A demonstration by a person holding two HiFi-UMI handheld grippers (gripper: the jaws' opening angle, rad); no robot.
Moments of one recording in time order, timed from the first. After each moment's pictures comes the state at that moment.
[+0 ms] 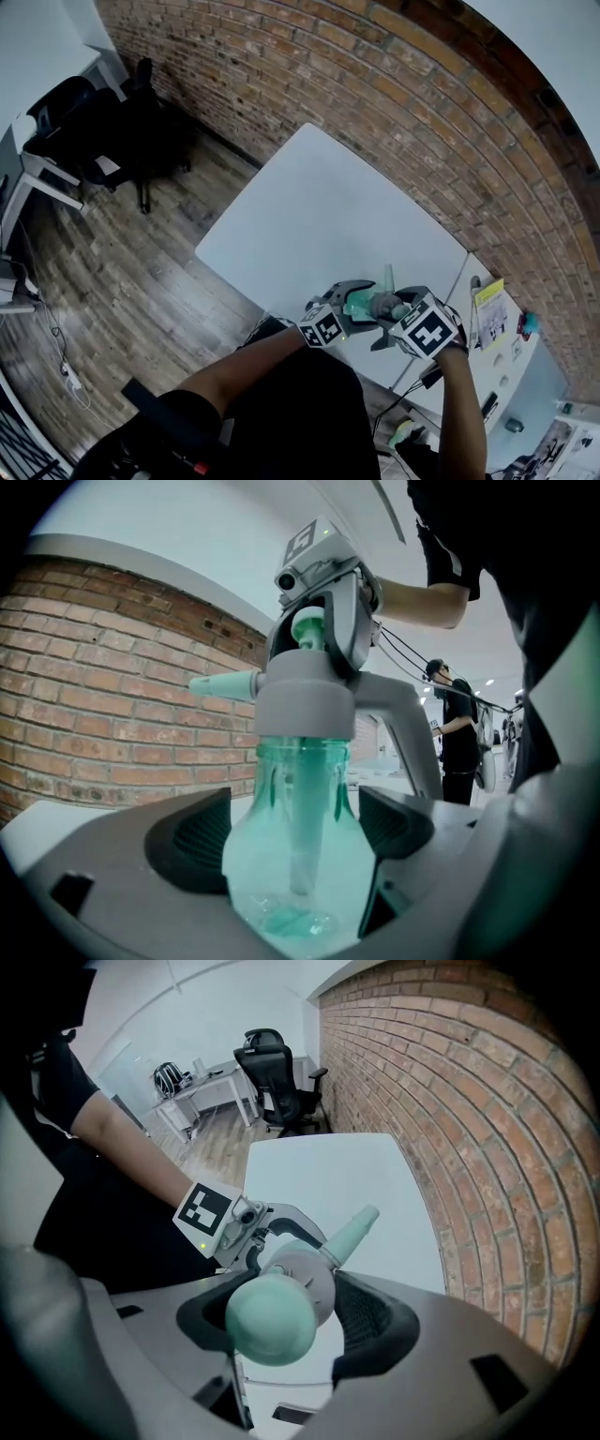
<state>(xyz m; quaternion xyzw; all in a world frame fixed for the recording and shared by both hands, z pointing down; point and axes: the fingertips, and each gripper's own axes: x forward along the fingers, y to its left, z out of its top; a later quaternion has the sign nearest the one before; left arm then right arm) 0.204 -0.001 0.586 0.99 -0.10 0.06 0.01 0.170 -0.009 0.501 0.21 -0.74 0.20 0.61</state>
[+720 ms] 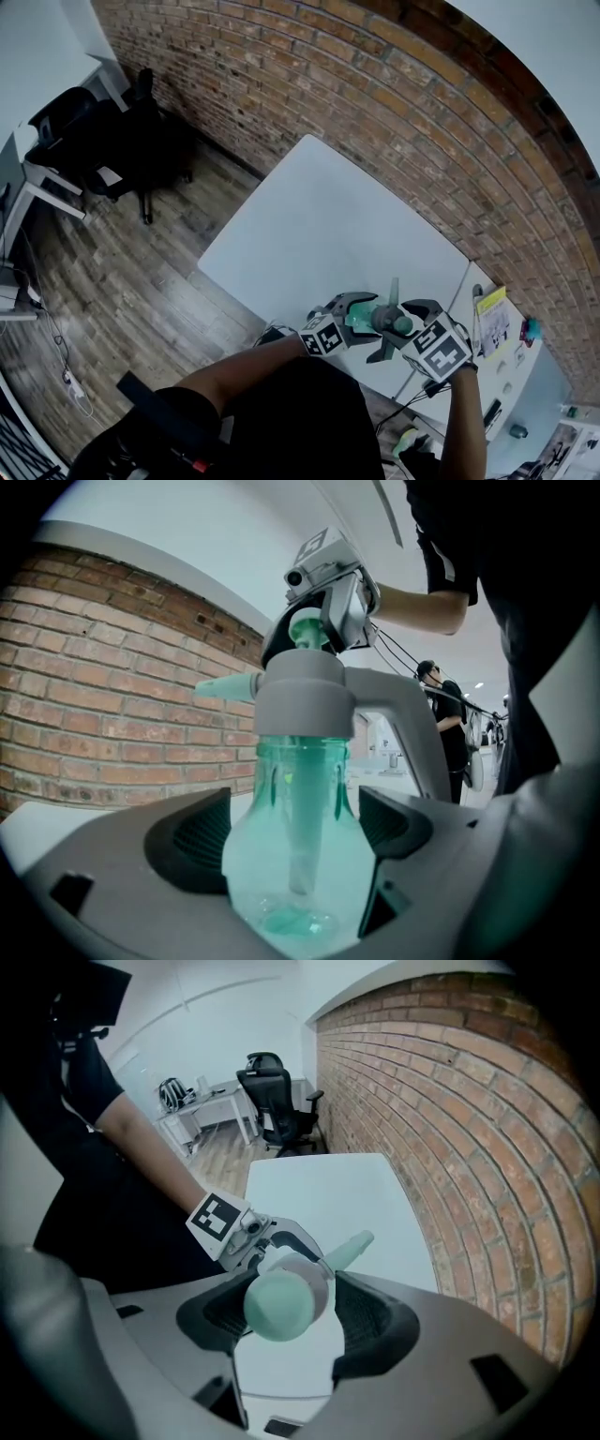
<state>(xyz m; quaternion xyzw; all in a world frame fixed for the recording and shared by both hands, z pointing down) 0.206 0.007 0.587 1.00 -0.06 0.07 0.01 0.171 -0.008 0.478 0.23 -0.77 0.18 0.57</state>
